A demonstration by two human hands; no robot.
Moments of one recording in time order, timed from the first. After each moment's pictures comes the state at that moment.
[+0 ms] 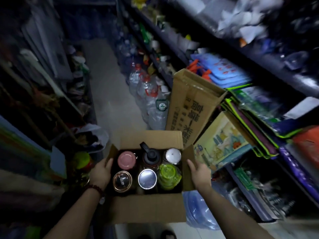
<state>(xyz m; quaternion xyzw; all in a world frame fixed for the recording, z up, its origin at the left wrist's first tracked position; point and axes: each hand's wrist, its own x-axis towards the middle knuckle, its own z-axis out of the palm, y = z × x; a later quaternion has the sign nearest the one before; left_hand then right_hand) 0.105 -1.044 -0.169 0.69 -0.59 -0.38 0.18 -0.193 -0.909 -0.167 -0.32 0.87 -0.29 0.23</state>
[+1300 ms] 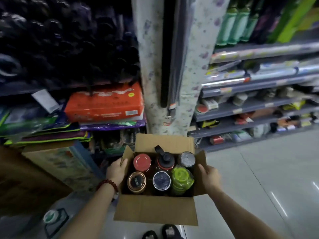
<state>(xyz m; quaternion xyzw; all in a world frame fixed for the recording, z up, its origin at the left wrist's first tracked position) -0.269 -0.779 -0.125 0.12 -0.91 -0.35 -0.17 -0.170 -0.468 -0.137 0.38 0.82 -0.42 0.03</state>
